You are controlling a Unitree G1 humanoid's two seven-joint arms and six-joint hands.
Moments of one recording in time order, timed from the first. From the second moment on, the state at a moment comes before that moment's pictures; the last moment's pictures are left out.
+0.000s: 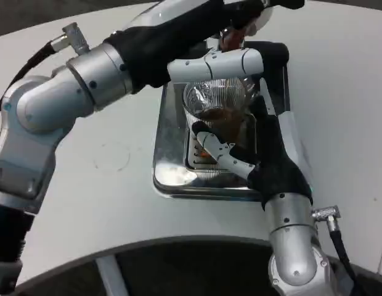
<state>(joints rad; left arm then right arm) -0.97 0.54 -0.13 0.18 0.09 -0.22 -0.63 -0.43 0.10 0.22 -0.10 -0.50 0.35 -0.19</state>
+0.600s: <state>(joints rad) -0.99 0.53 -0.13 0.22 0.09 -0.25 -0.63 -0.43 0.08 0.21 -0.06 -0.46 0.28 -0.20</state>
